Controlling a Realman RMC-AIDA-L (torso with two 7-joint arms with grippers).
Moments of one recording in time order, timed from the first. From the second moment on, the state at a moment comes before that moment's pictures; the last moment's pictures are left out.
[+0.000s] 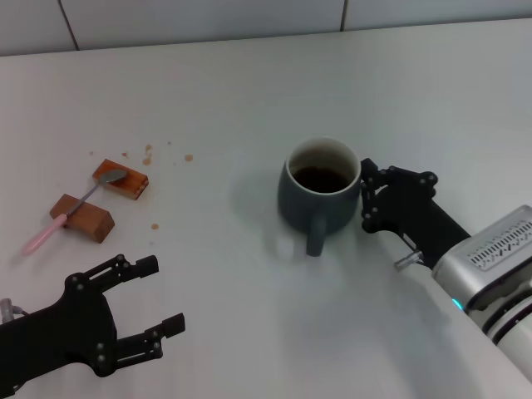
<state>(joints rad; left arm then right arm) -0.23 -2.07 0.63 0.41 1.93 1.77 -0.80 0.53 2.09 -0.34 0.43 -1.33 -1.20 -0.17</state>
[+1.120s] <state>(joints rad) -0.23 -2.07 0.62 0.41 1.93 1.75 -0.79 0.52 2.09 0.04 0.52 -1.77 -1.09 -0.16</state>
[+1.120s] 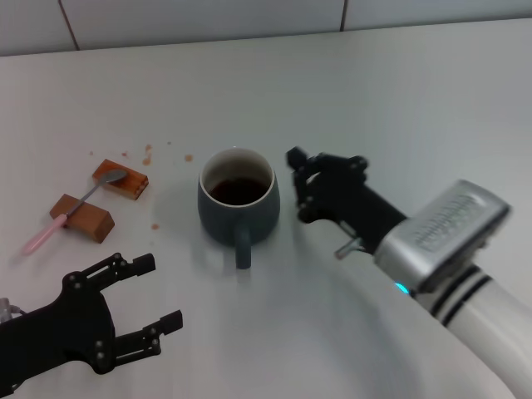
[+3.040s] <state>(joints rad) -0.13 -2.06 -0.01 0.27 1.93 1.59 -1.57 0.35 2.08 0.01 -0.12 -2.43 -1.69 0.56</state>
